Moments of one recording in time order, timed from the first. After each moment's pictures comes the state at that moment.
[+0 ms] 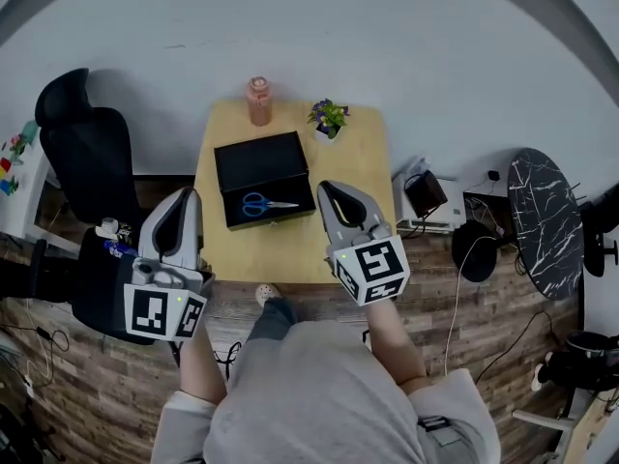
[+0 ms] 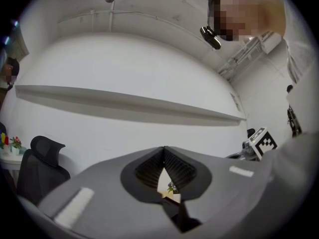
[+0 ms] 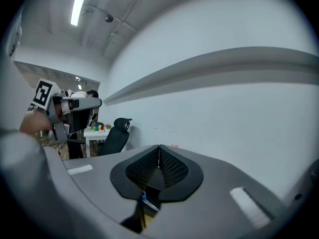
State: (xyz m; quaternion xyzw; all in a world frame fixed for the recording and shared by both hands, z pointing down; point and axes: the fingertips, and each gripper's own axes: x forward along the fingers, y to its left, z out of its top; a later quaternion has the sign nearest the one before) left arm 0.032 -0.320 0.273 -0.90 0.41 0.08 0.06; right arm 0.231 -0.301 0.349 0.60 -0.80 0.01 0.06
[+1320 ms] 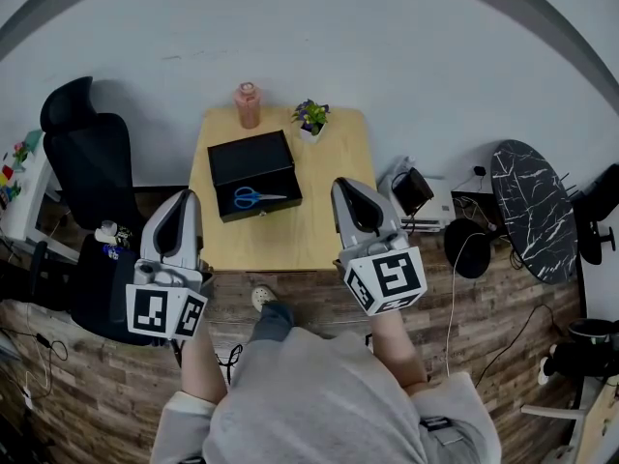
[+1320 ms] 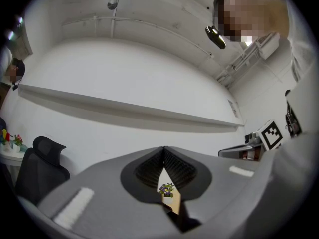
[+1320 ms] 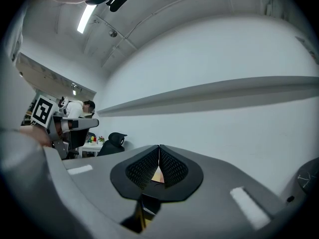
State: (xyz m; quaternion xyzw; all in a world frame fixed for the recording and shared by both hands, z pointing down) left arm 0.032 -0.252 0.258 -0.90 0.41 0.12 0.06; right arm 0.250 -0.205 0.280 0.64 -0.77 -0.06 -0.01
